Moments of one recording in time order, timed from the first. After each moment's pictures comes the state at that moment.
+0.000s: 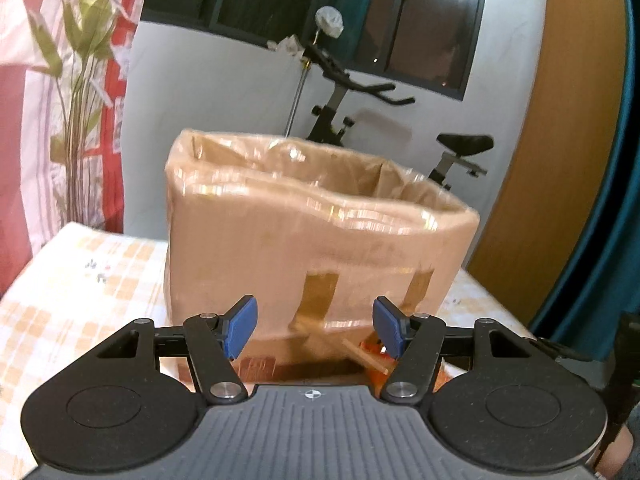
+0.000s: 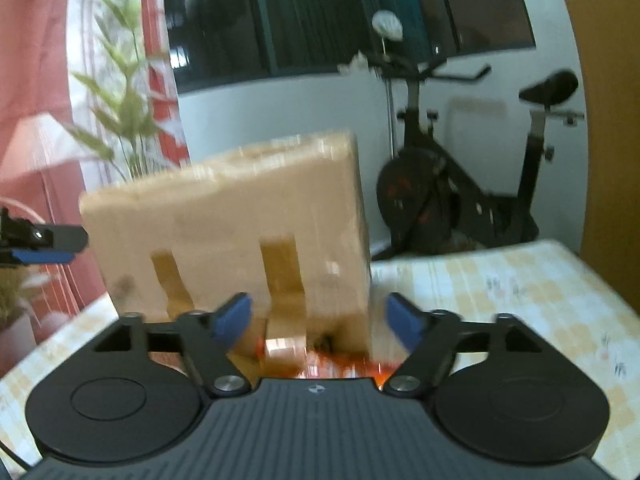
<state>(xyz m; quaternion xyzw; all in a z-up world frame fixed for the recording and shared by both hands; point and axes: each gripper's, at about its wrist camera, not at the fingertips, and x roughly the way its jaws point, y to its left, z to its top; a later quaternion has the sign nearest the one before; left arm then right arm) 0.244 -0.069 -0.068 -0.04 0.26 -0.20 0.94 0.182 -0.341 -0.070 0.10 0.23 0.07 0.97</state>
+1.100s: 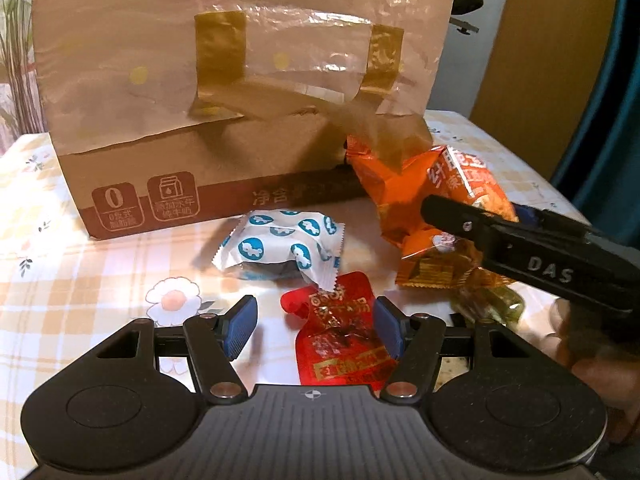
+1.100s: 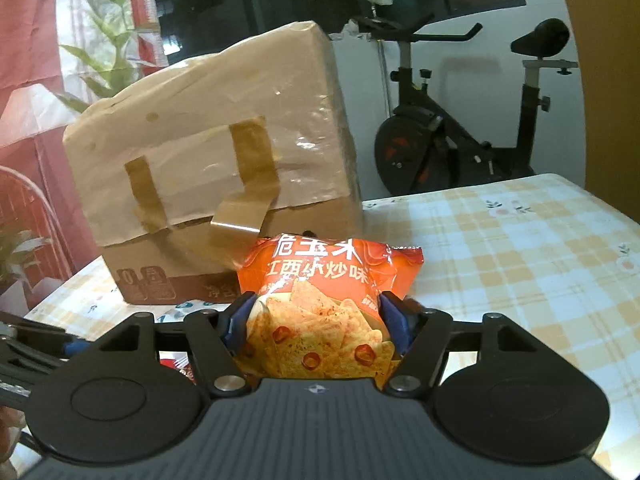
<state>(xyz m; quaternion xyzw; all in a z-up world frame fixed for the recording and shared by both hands) 0.241 -0.132 -0.186 0.05 0.40 -0.21 0.89 0.164 -0.348 -0.131 0.12 0.24 0.07 0.96</state>
